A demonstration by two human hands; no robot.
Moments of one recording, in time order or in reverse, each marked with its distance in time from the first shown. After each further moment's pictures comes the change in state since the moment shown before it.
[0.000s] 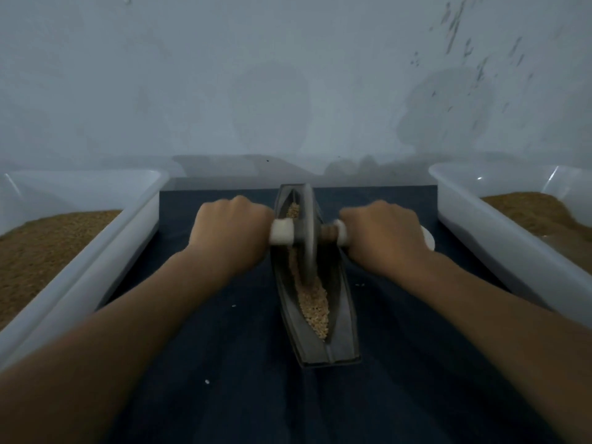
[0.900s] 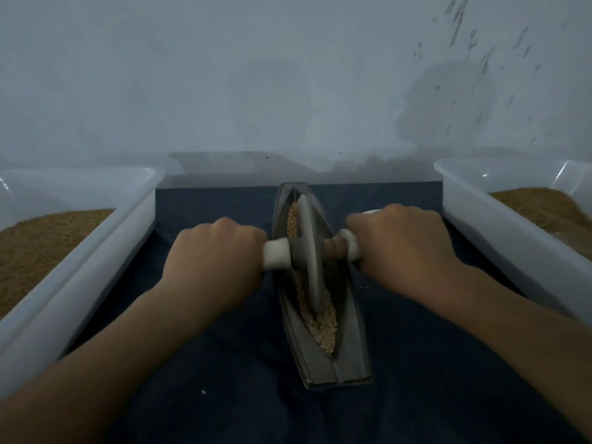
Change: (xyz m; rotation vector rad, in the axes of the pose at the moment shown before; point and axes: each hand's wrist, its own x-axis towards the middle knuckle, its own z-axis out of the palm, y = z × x) left_hand -0.035 -0.002 -0.003 -0.031 0.002 0.000; right_hand -0.026 -0.001 -0.018 -0.112 0.087 -0.091
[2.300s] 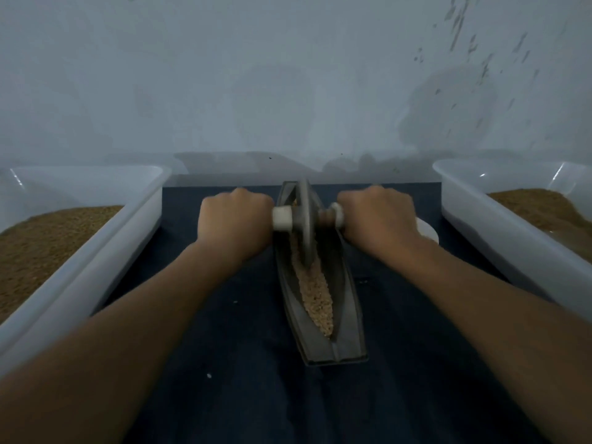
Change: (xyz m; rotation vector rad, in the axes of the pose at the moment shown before) left_hand 0.047 0.003 0.022 0.007 -0.022 -0.135; right_hand 0.046 -0.002 0.026 0.068 -0.083 0.138
